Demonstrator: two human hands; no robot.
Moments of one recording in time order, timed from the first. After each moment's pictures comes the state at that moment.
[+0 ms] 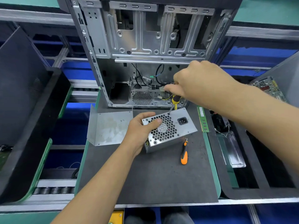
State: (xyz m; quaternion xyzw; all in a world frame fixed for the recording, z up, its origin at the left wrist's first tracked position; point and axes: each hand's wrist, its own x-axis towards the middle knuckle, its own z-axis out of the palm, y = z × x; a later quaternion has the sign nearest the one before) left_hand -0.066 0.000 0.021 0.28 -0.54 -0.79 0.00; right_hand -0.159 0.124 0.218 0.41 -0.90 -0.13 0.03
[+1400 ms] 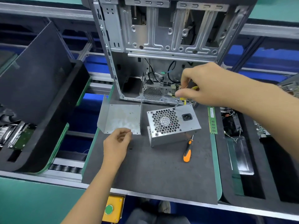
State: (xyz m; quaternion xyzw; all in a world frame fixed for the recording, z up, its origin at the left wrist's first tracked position) left_hand 0.032 -0.025 -0.026 0.38 -0.72 -0.55 0.18; right_hand -0.181 0.153 0.201 0.49 -0.87 0.06 -0.05
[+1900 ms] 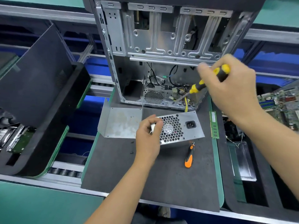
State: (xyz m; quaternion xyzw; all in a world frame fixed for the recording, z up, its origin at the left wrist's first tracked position) left_hand -0.036 0.049 0.033 0.30 -0.60 -0.70 0.23; right_hand -0.177 0.164 0.177 0.29 -0.85 0.42 0.14
